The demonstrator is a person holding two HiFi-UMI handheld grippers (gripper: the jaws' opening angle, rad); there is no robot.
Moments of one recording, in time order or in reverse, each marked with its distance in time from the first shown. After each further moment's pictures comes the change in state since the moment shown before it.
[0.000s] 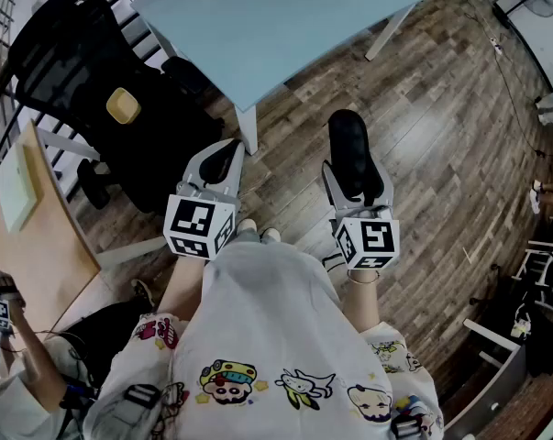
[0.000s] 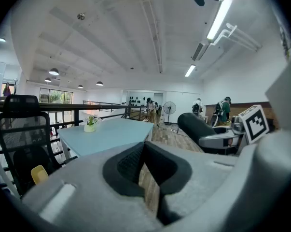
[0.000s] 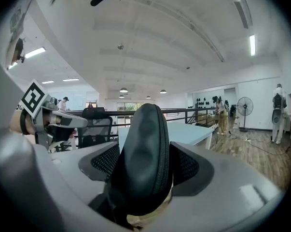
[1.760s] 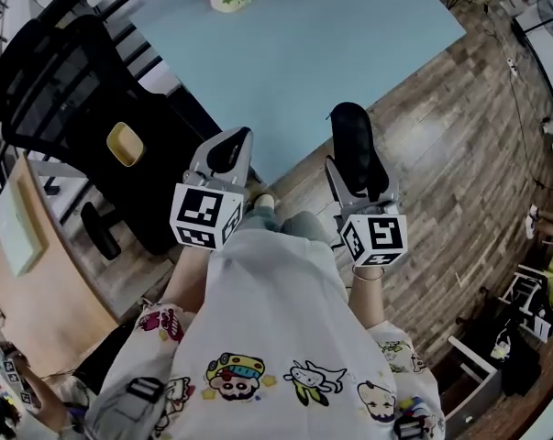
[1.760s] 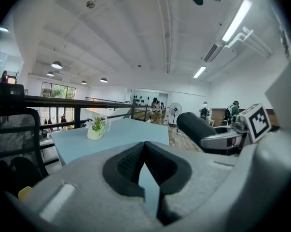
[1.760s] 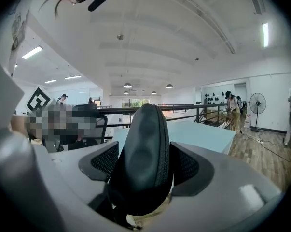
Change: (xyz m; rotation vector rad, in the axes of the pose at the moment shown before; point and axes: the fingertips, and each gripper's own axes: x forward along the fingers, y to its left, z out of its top) left arm 0.180 0.182 0.049 -0.054 -0.001 -0.006; right arm 0.252 -0.020 0.057 -0.012 0.047 0.061
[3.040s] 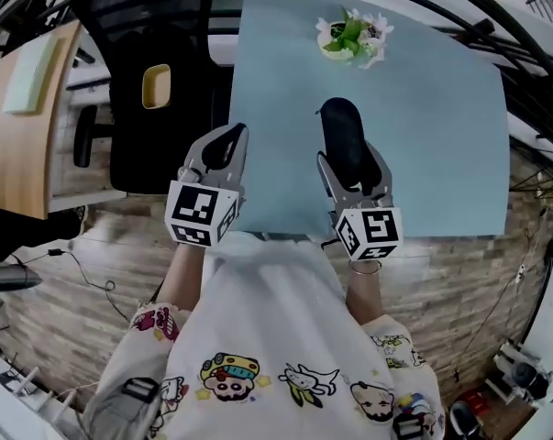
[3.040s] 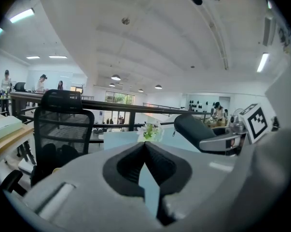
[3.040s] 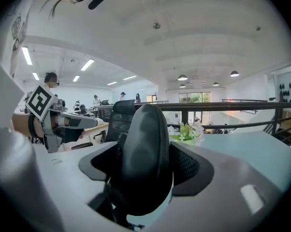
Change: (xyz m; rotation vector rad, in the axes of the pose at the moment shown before) left arm 0.066 0.112 0.027 -0.209 -0.080 0.704; right arm 0.249 -0.005 0.056 -0.221 0.070 0.748
